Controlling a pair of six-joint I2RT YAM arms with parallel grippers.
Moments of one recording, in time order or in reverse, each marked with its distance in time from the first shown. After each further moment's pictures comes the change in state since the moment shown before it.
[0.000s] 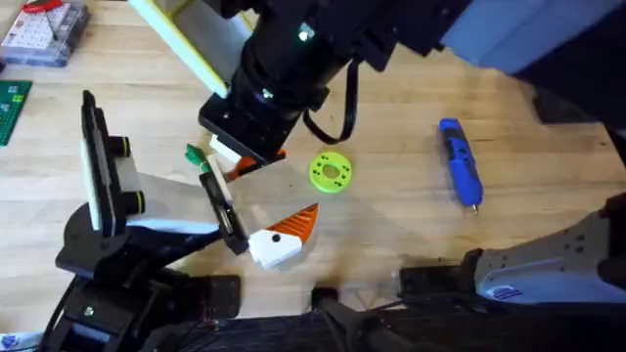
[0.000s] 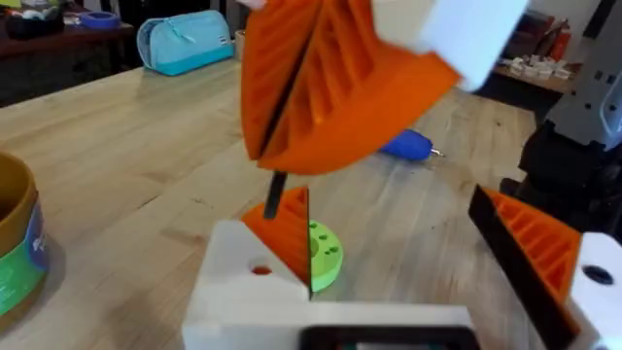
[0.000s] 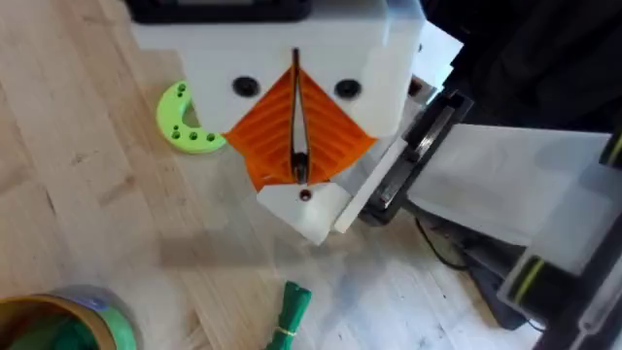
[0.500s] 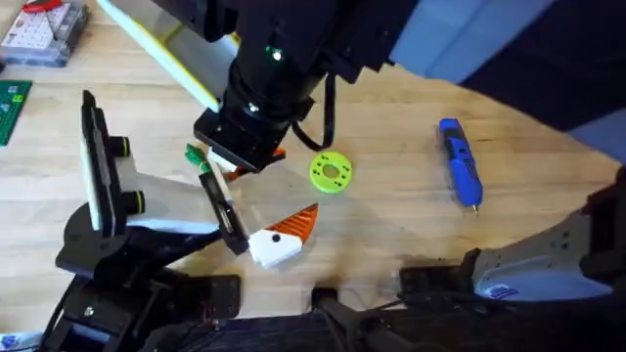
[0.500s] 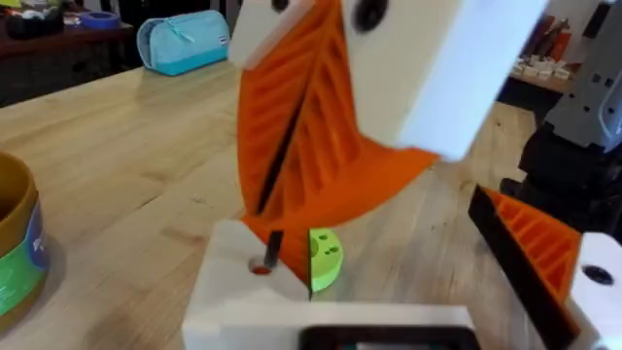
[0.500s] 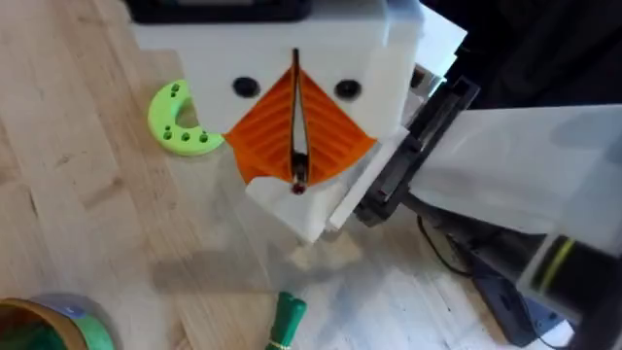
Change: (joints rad) left arm 0.000 0.000 0.000 0.000 0.000 0.000; right arm 0.013 0.046 0.000 -0.007 0.000 0.000
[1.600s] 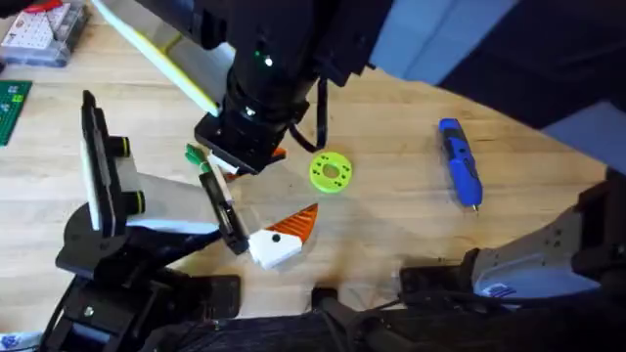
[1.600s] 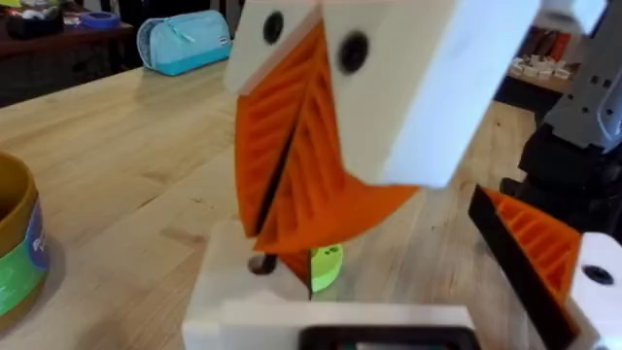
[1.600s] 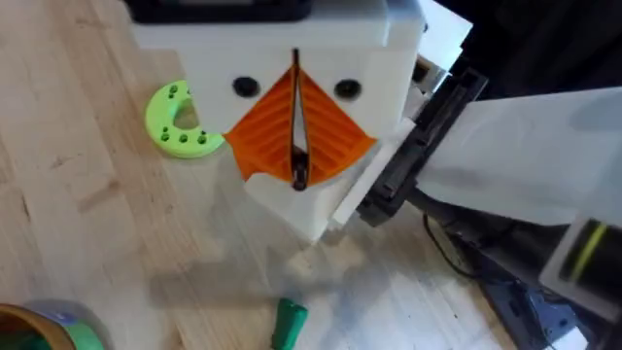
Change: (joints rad) left arm 0.000 0.000 0.000 0.000 0.000 0.000; right arm 0.000 0.023 0.000 -0.008 0.000 0.000
